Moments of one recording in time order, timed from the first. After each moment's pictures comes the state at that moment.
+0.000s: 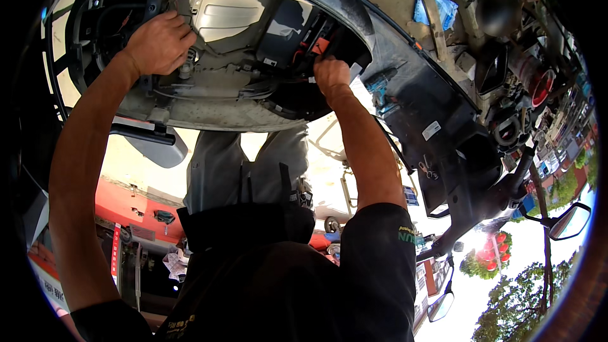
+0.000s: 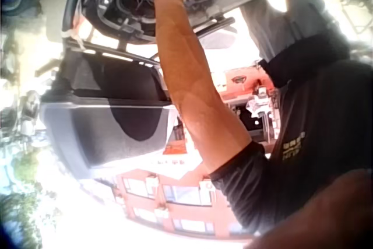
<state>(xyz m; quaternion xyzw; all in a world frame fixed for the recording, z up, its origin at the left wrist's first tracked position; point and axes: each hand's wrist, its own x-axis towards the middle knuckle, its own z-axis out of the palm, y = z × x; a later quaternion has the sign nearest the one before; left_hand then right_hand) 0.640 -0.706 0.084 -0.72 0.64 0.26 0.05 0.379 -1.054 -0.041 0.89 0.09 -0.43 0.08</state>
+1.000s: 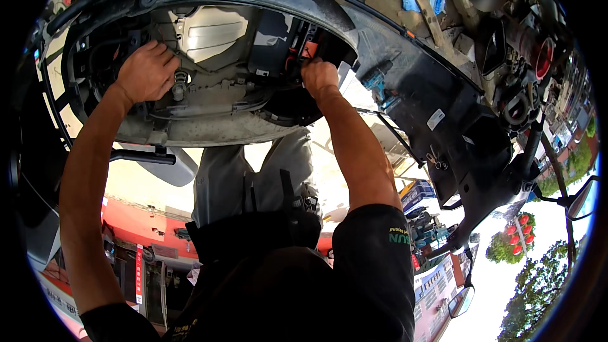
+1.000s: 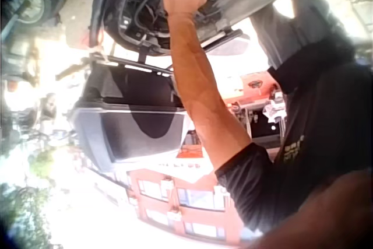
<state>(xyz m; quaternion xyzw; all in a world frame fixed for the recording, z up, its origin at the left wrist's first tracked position) 0.642 -0.708 0.086 -0.73 0.63 0.28 -0.01 0.371 -1.055 -0.046 0.90 0.08 -0.41 0.06</state>
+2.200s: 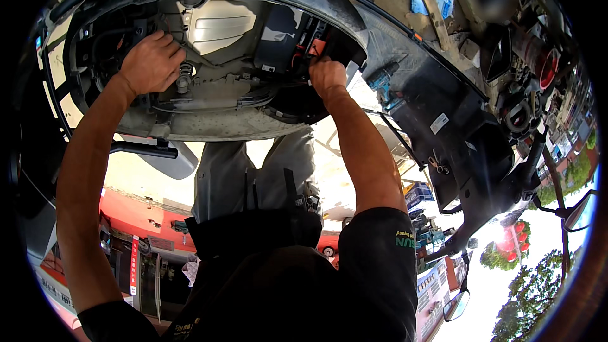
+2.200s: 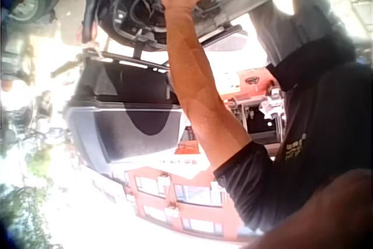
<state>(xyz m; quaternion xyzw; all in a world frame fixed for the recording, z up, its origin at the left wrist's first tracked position) 0.641 -0.709 0.087 -0.72 0.64 0.26 0.05 0.365 -1.056 -0.056 0.90 0.08 -0.42 0.06</state>
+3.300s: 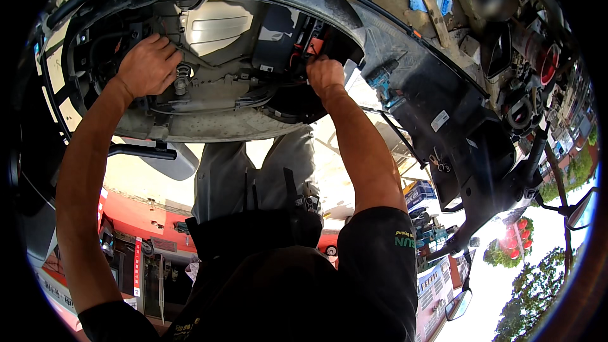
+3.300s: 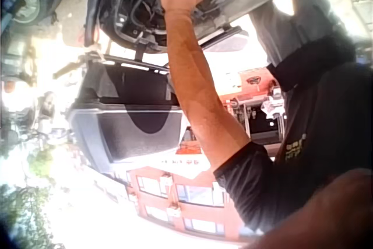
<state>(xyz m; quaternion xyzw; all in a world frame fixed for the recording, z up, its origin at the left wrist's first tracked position) 0.642 -0.711 0.089 -0.72 0.64 0.27 0.03 0.368 -1.055 -0.049 0.91 0.08 -0.40 0.07</state>
